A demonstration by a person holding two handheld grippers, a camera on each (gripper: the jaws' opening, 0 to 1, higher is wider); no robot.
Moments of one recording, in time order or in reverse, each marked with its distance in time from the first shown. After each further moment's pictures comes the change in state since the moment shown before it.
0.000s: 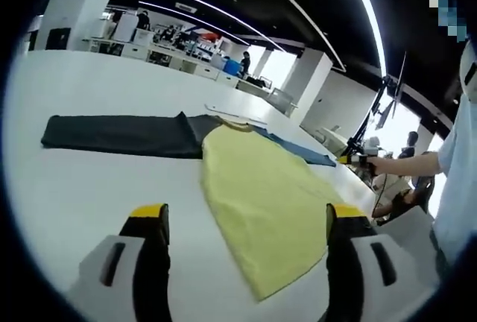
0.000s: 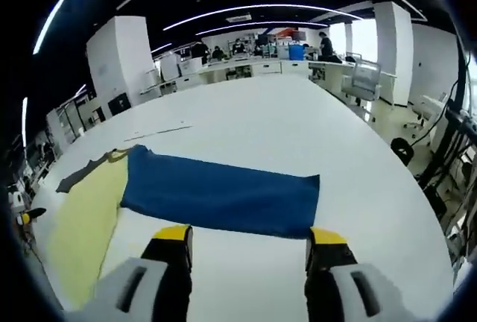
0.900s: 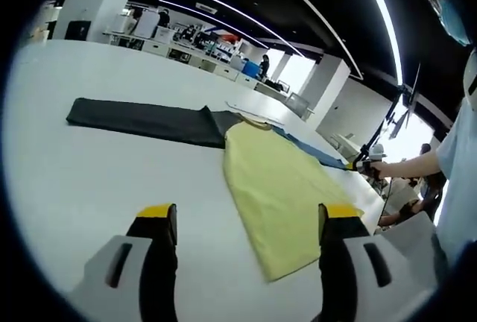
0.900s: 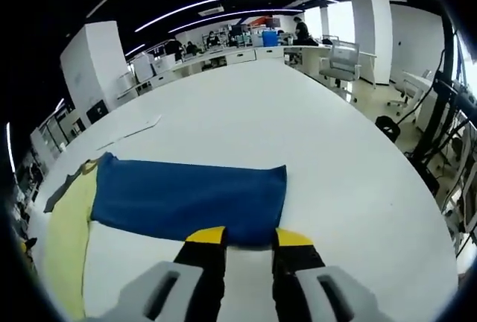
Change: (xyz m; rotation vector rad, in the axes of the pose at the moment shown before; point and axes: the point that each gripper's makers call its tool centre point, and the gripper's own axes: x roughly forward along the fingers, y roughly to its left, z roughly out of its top) left arm -0.022 0.016 -0.019 -0.055 -0.009 0.083; right arm 0.036 -0.063 -0.007 0.087 0.050 -0.072
